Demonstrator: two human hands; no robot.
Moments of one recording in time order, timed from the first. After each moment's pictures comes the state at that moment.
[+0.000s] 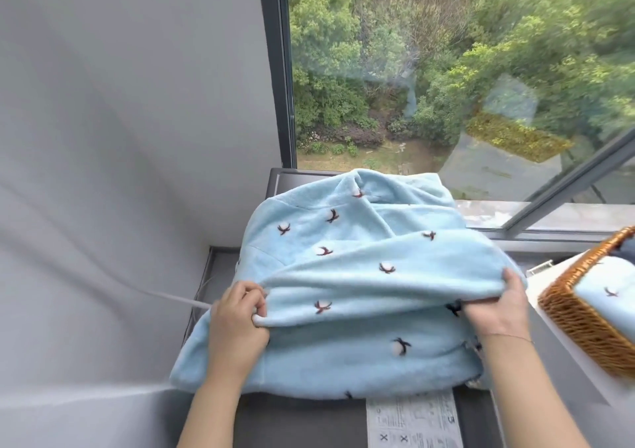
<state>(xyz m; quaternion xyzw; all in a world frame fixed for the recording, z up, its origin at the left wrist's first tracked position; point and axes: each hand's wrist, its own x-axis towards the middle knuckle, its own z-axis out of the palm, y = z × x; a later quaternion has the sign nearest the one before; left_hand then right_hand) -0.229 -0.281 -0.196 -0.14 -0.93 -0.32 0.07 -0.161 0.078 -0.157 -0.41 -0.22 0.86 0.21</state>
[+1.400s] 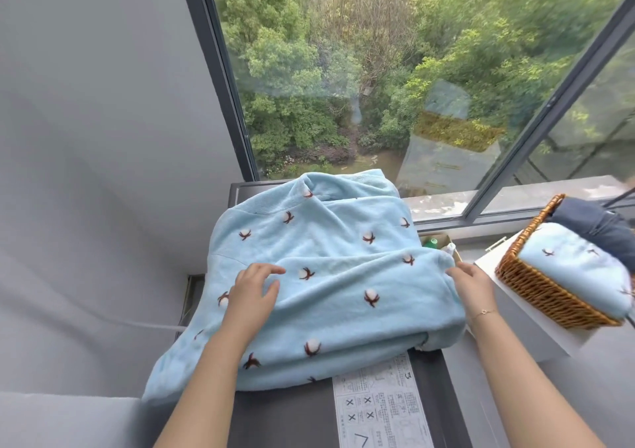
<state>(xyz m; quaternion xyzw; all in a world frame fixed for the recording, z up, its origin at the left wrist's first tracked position) -0.226 -0.215 -0.171 -0.18 -0.90 -0.37 -0.12 -0.088 0.126 -0.189 -0.53 -0.61 0.57 0.15</state>
